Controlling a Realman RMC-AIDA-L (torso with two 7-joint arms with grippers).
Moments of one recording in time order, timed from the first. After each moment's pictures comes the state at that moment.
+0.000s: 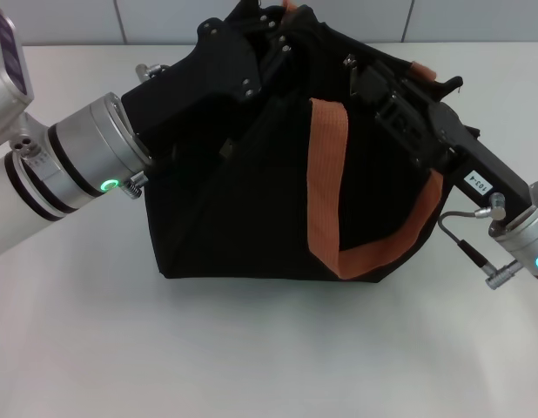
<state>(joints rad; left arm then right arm) -0.77 -2.08 0.54 0.07 1.57 1.68 -0.78 0.56 2.09 -0.10 0.09 -1.91 -1.71 0.98</state>
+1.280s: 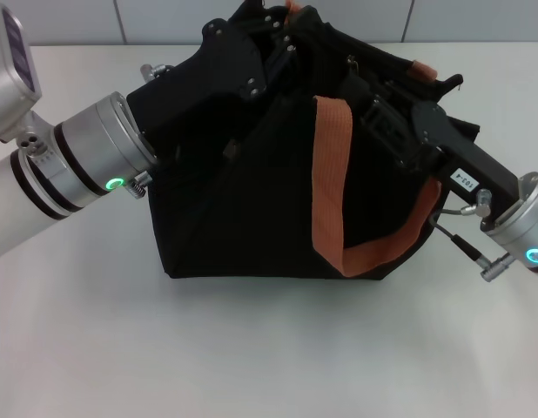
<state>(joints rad) -0.77 -2.08 0.54 0.06 1.57 1.67 -0.78 0.59 2.08 -0.11 0.07 -1.94 -1.68 0.96</state>
